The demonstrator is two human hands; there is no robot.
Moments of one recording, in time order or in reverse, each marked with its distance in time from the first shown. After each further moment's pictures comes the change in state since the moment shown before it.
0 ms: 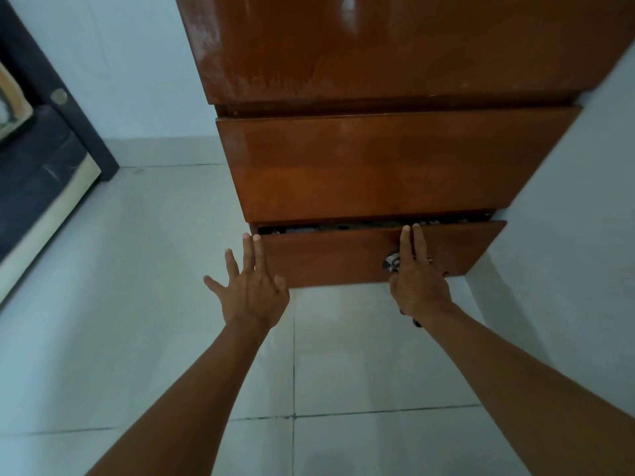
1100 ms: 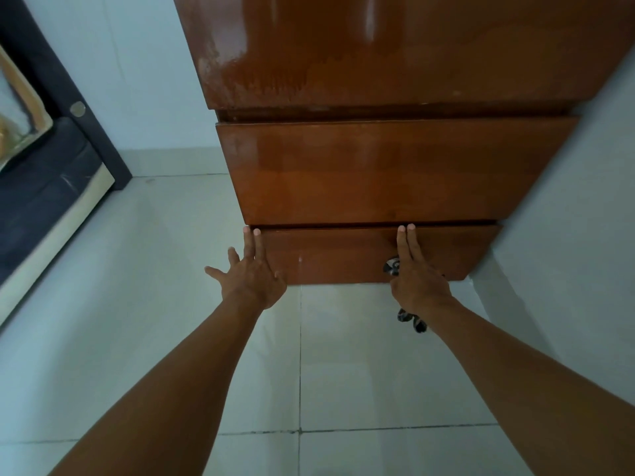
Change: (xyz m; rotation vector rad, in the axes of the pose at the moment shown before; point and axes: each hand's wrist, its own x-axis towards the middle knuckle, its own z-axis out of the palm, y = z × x) left_hand 0.045 -0.006 -0.022 0.066 -0.163 -0.026; right_hand 0.023 -0.008 -0.001 -0.070 -0.050 -0.080
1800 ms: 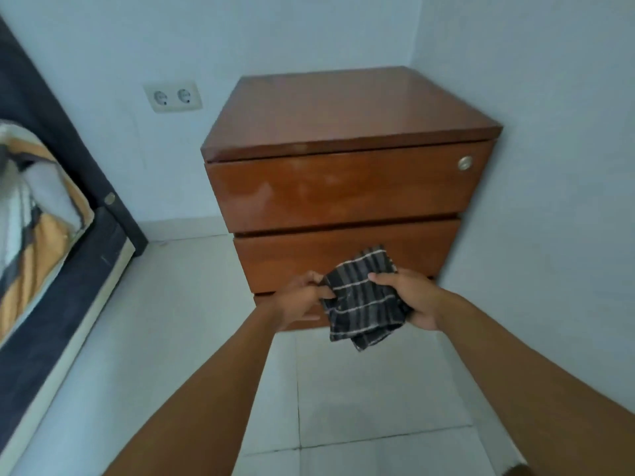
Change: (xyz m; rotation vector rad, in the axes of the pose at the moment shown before) left_hand -0.098 0.079 -0.190 -1.049 -0.588 0.209; right_hand -0.062 -0.049 -0.263 1.379 -0.541 0.375
